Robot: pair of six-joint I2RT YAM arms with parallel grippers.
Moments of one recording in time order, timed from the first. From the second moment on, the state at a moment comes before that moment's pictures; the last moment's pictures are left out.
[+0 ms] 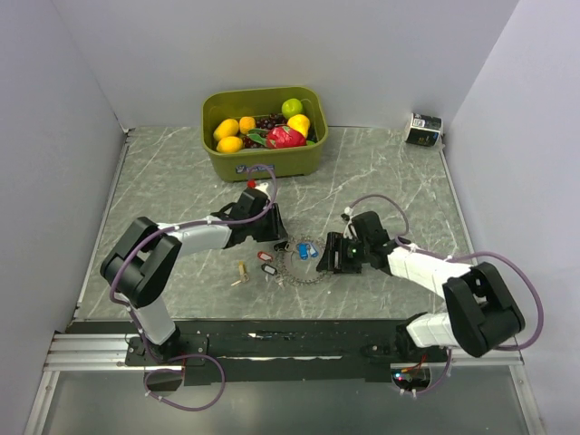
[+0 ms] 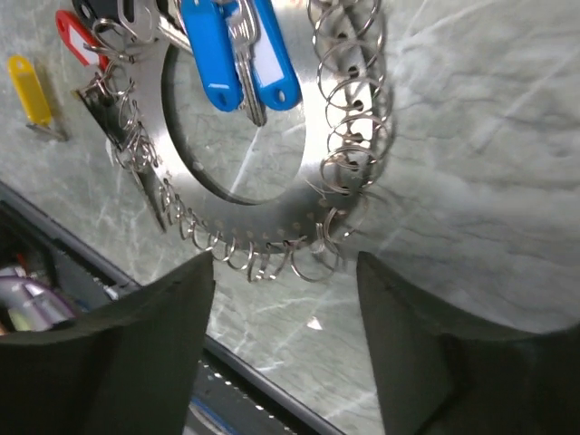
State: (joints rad) left arm -0.63 1.72 0.94 0.03 0.13 -0.66; right arm 0.44 1.33 0.55 -0.17 -0.38 0.54
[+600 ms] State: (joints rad) left arm -0.63 1.66 0.87 0.02 0.12 -0.65; right arm 0.39 1.35 0.68 -0.20 -0.35 0.51
